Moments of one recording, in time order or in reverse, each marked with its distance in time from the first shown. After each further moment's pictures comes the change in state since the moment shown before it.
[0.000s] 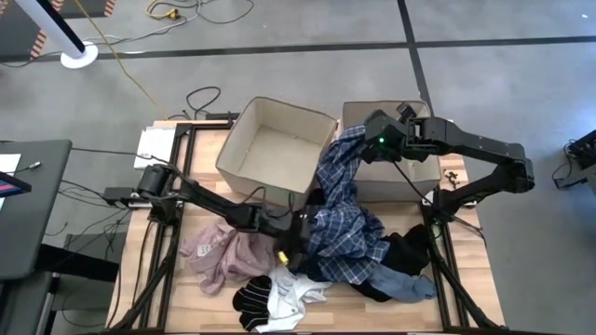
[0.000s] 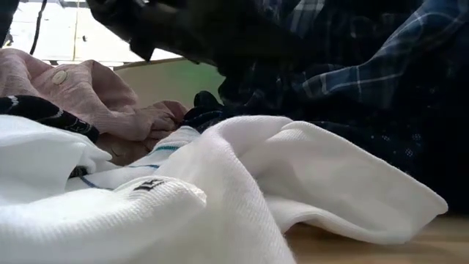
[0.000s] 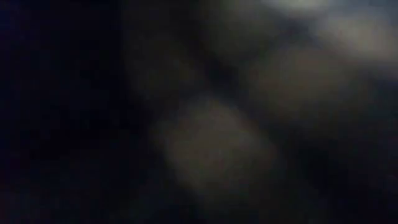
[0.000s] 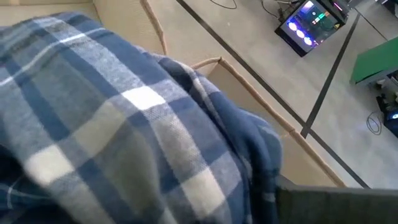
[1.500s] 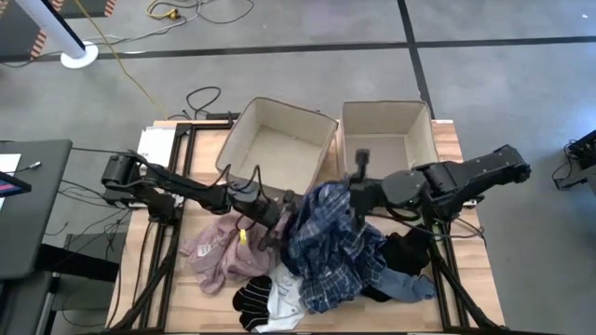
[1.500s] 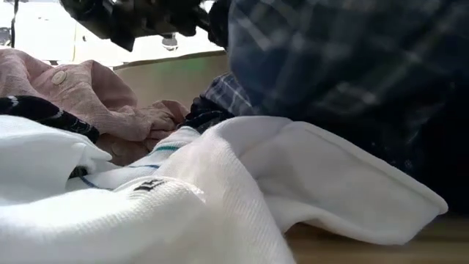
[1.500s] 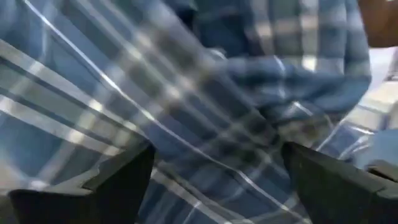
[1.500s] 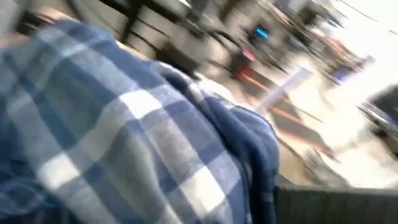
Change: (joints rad) left arm 0.114 -0.323 -0.266 0.152 0.342 0.123; right arm 0.536 0.031 0.005 0.612 -0.096 -0.619
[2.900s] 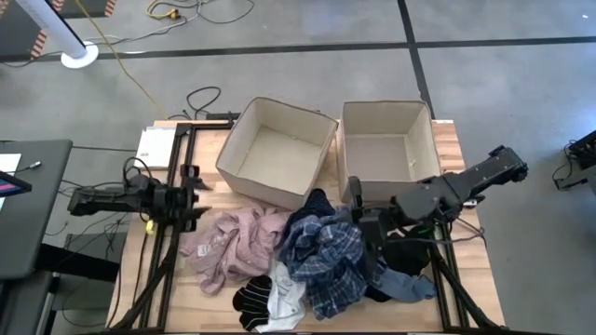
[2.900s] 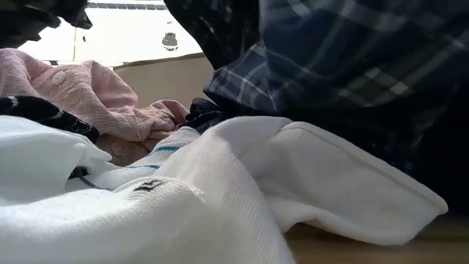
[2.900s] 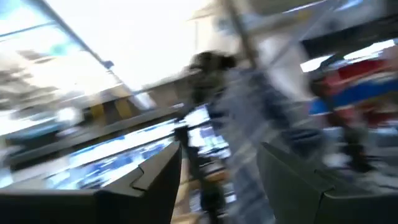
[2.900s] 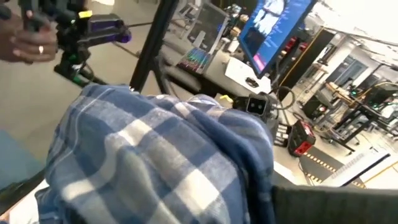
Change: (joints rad) left arm 0.051 -1.526 -0.777 -0.189 -0.241 0.144; right arm 0.131 0.035 -0.001 0.248 -0.313 -0.044
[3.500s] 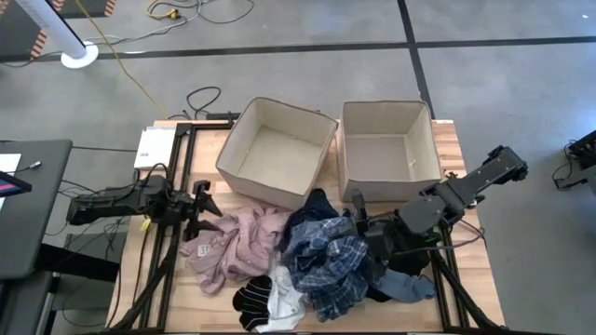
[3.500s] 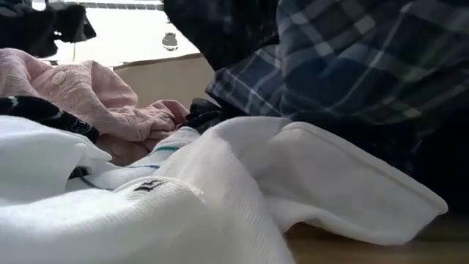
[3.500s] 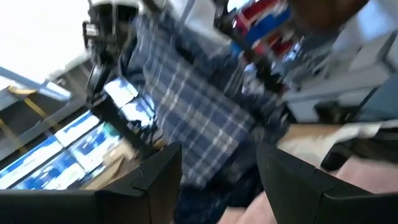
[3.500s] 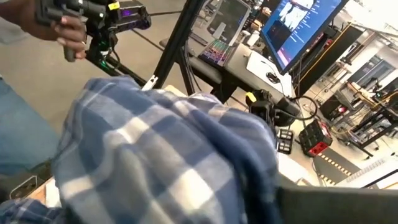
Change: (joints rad) left arm 0.107 -0.027 0.000 -0.344 0.421 0.249; right arm 0.069 -0.001 0.000 -0.083 0.007 0.000
